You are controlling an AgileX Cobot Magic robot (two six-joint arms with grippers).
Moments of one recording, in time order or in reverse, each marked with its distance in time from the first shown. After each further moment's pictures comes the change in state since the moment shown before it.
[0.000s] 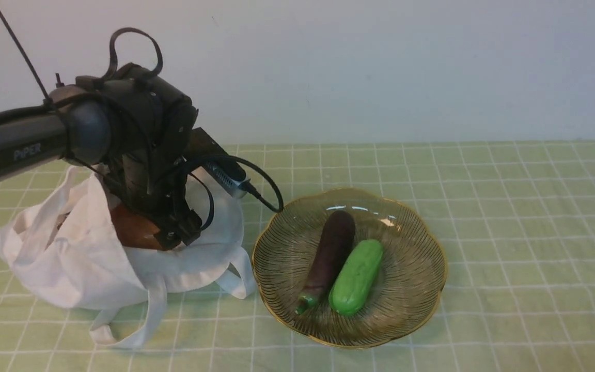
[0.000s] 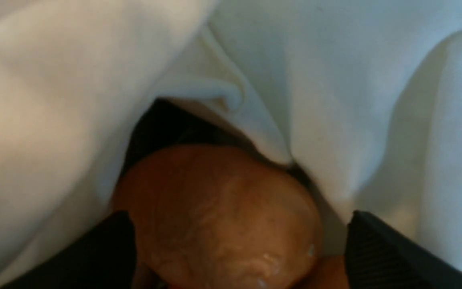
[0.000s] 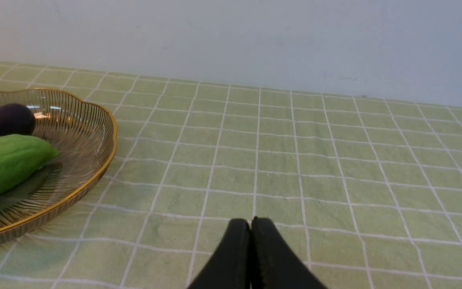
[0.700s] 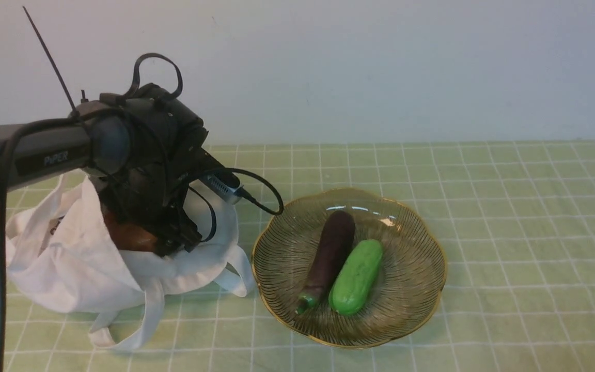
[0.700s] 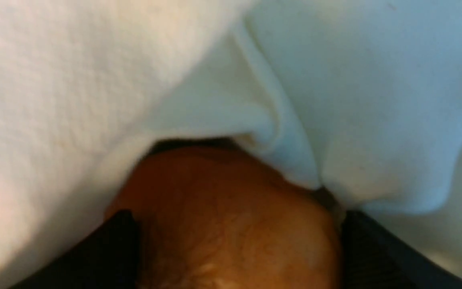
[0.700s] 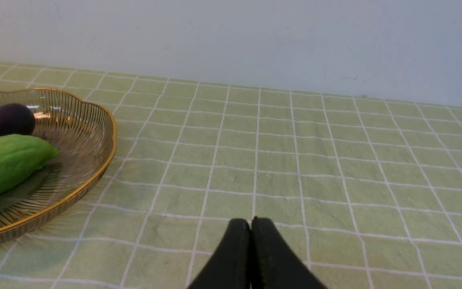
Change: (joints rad) right arm 0.000 0.000 0.000 0.000 0.000 -0.001; left arm -0.001 0.034 -0.003 0.053 0.039 -0.207
